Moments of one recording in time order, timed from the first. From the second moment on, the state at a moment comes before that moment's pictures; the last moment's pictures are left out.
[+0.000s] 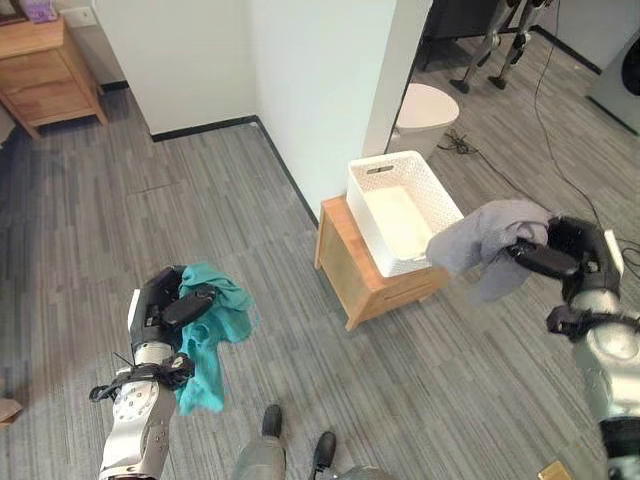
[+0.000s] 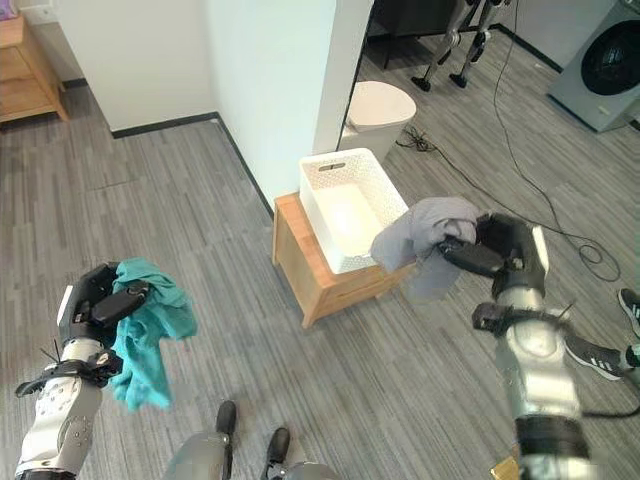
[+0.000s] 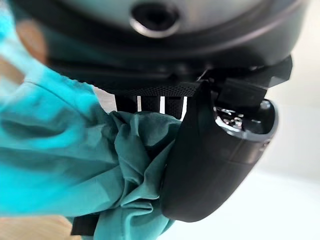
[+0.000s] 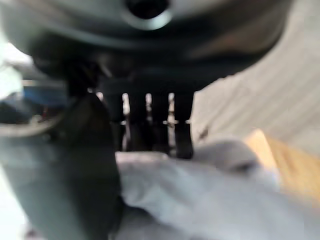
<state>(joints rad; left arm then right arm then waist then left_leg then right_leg) 0.08 0.39 0.11 0.06 -0.54 -0.10 0.05 -0.35 -0.99 0.03 0.47 0.43 -0.04 -0.03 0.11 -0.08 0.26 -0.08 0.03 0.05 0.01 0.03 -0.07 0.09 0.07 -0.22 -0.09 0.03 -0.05</state>
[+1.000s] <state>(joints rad) 0.12 0.50 -0.02 0.16 -0.63 -0.10 -0.01 -1.70 -1.03 1.12 1.21 -0.06 -0.04 0.02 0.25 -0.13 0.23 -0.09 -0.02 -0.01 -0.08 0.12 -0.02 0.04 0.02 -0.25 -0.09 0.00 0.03</state>
